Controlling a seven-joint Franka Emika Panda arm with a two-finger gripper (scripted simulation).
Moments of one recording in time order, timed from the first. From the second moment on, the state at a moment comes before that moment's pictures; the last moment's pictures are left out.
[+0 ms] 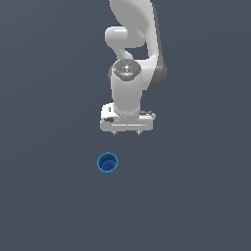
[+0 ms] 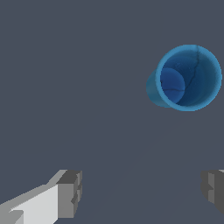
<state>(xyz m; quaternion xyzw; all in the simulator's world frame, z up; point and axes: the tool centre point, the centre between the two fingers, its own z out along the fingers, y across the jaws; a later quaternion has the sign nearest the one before) -0.009 0.005 0.164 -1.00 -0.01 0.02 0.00</state>
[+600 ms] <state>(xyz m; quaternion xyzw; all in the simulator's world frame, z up) -0.004 0.017 0.173 -1.00 0.00 0.01 0.01</state>
